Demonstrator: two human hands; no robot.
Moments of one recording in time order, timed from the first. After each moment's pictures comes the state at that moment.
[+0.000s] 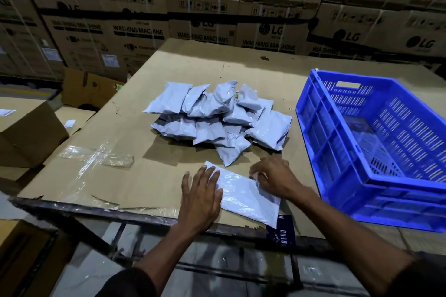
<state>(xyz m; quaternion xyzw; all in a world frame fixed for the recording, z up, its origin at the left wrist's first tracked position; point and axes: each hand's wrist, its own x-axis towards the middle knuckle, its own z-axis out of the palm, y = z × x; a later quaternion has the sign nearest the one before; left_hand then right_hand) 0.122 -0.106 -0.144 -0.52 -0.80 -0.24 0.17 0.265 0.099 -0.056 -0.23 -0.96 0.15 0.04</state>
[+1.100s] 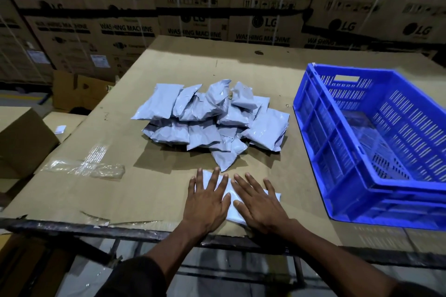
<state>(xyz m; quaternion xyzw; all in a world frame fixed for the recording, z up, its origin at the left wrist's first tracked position) 0.114 -0.068 -0.157 -0.54 -0.84 -0.07 0.02 0.272 0.056 -0.141 -0.20 -0.98 0.08 0.02</state>
